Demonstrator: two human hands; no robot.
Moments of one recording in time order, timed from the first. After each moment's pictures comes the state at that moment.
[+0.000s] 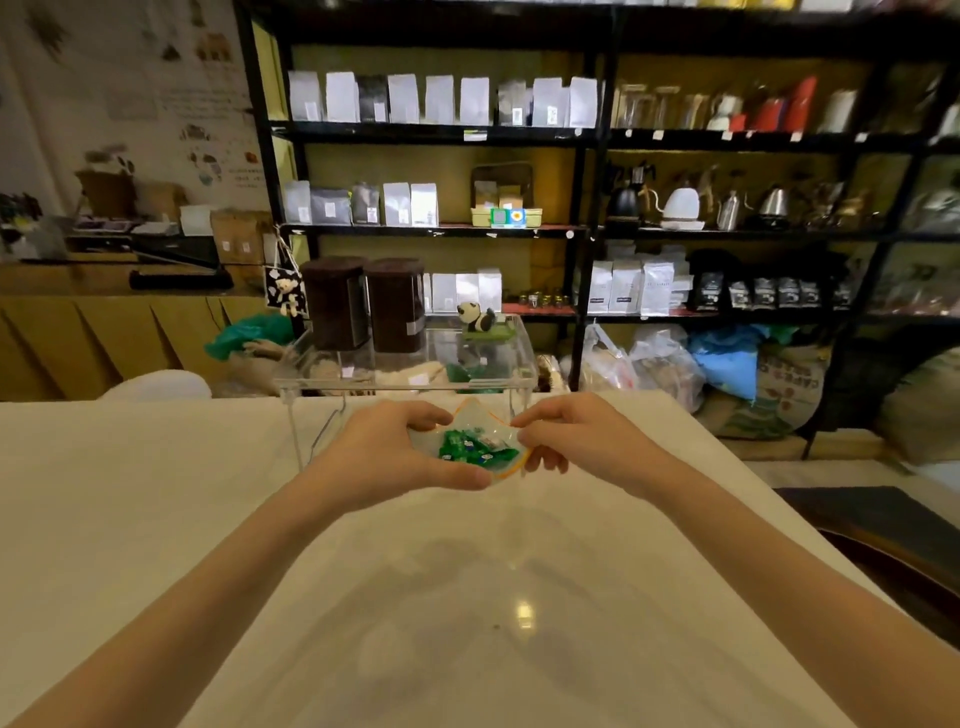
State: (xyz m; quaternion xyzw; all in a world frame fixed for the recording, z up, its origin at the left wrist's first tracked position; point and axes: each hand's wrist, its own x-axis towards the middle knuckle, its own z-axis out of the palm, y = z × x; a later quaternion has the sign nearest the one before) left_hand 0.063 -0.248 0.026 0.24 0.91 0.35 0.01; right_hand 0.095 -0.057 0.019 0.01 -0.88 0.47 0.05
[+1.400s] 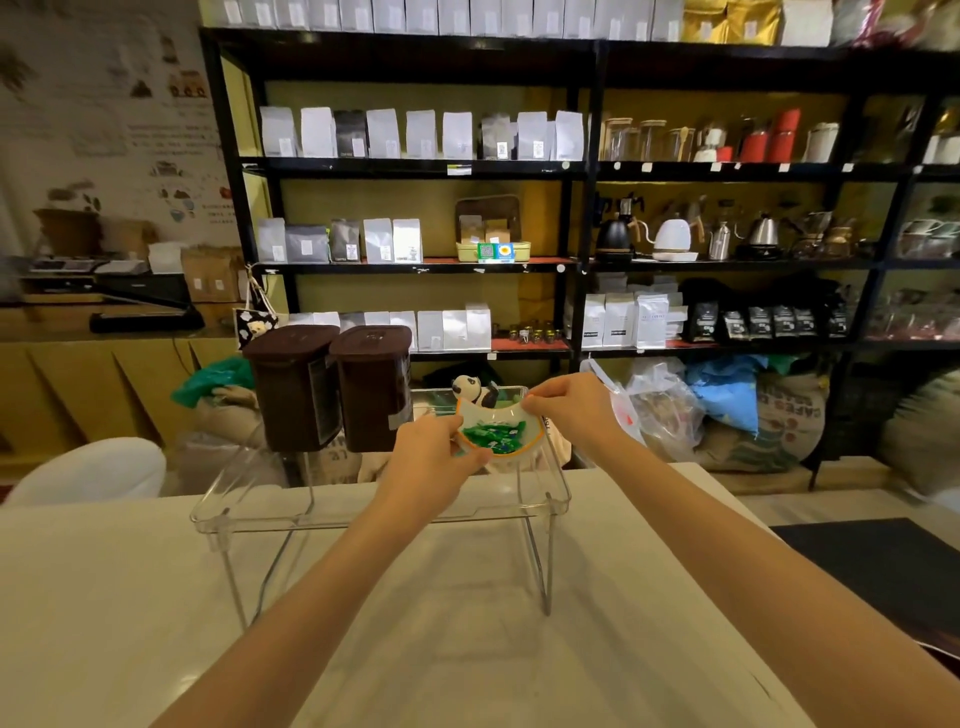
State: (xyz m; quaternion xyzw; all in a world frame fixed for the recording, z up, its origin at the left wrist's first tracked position) left_hand -0.103 -0.168 0.026 0.25 0.89 0.37 -0.08; right_hand -0.115 0.008 0.028 -0.12 -0.84 0.46 0.24
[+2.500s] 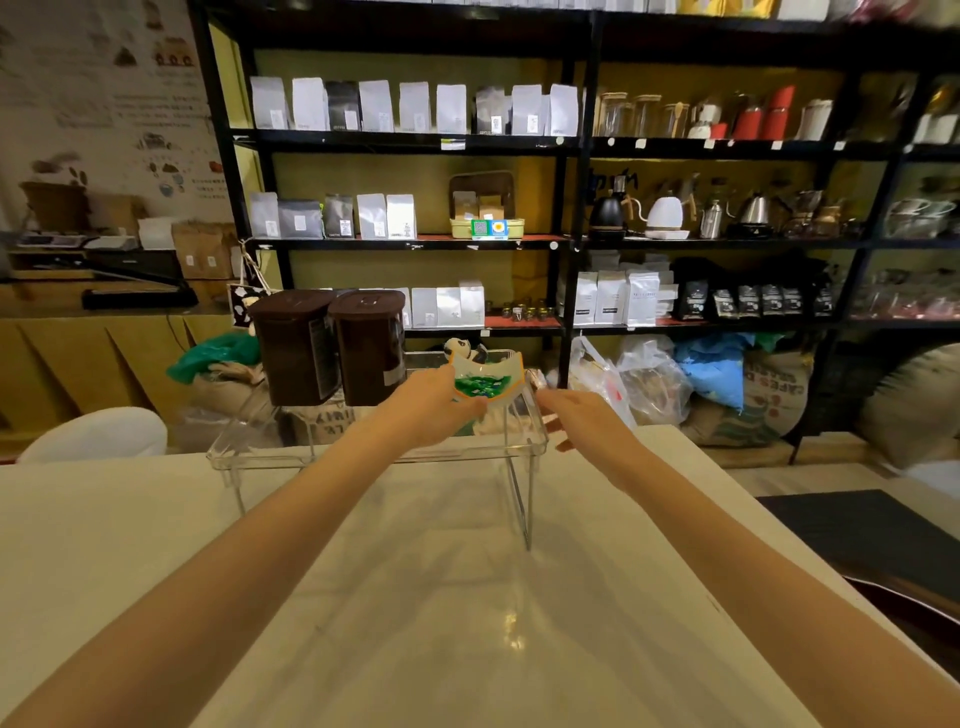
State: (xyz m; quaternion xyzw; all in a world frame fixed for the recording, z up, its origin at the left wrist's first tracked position) left_hand -0.095 -0.170 0.043 0.30 0.93 0.22 -0.03; right_hand -0.029 -0.010 0.012 -0.11 -0.85 0.50 0.14
